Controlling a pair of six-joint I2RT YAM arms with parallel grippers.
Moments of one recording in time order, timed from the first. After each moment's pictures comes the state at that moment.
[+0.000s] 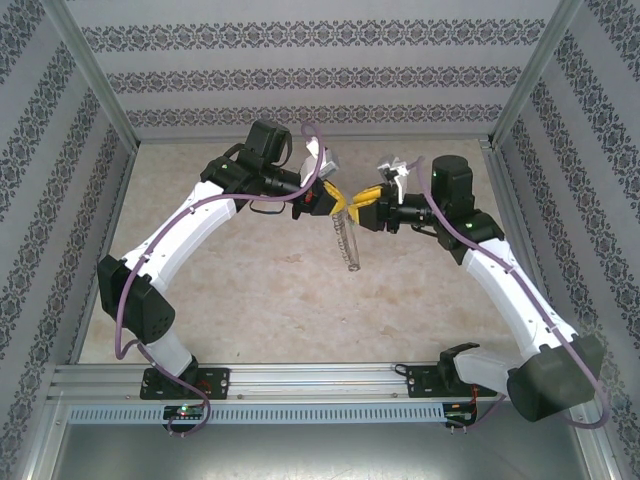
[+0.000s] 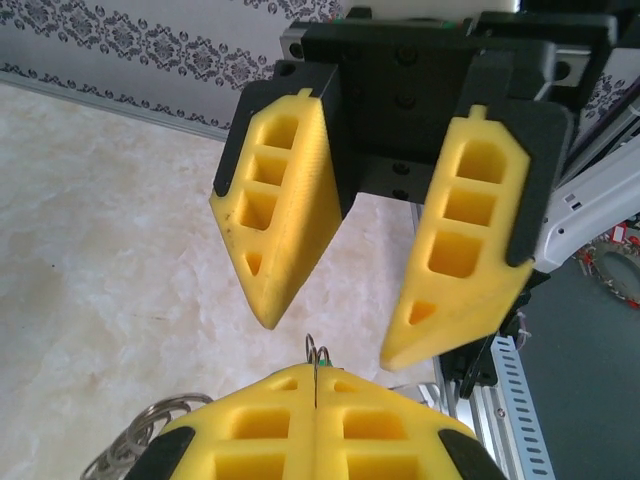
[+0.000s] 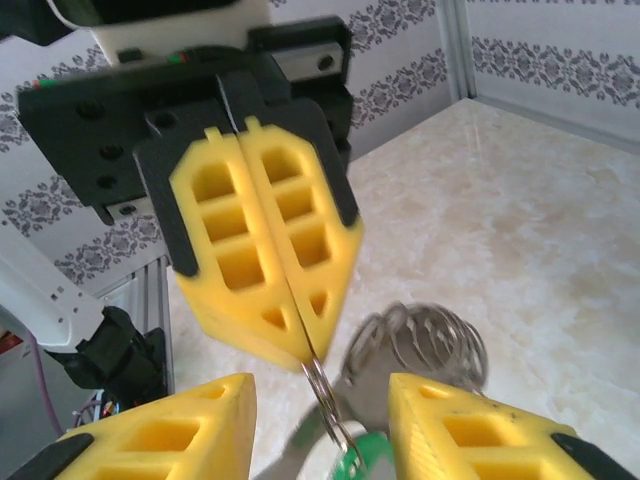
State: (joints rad) left arm -0.52 1.68 1.70 -0.71 0.94 0.31; right arm 0.27 1.17 1.05 -0.27 -0.97 0.07
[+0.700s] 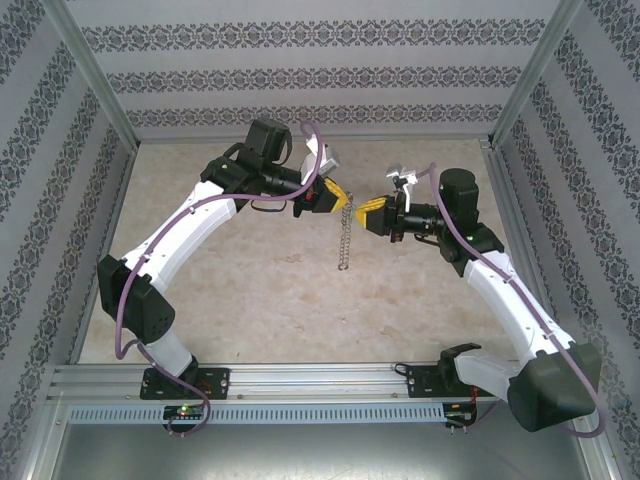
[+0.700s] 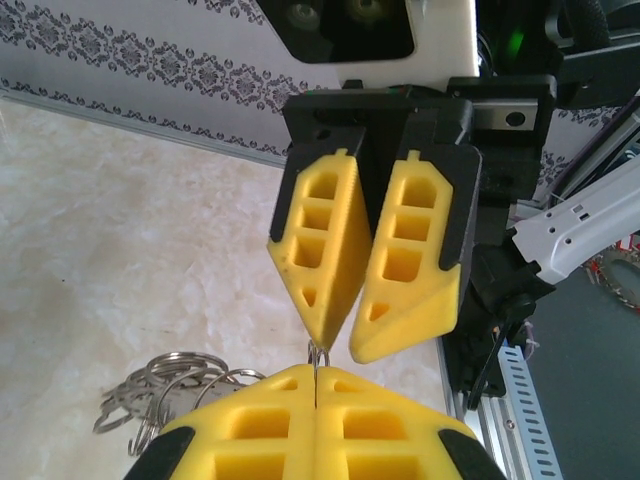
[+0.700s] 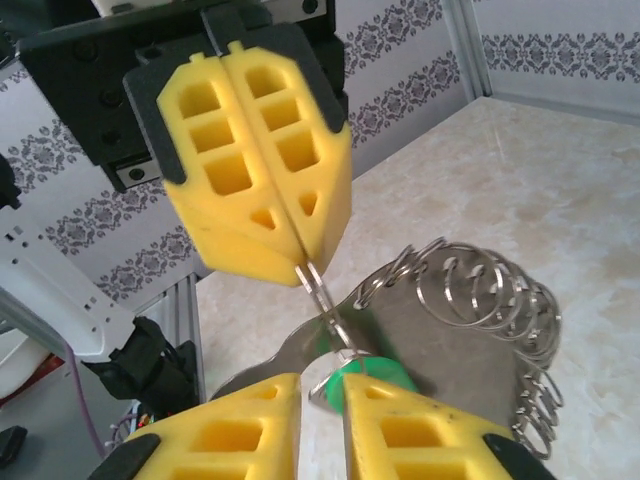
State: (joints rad) left arm -0.52 1.68 1.70 -0.67 0.94 0.29; right arm 0.23 1.12 0.91 -0.11 -1.06 0.19
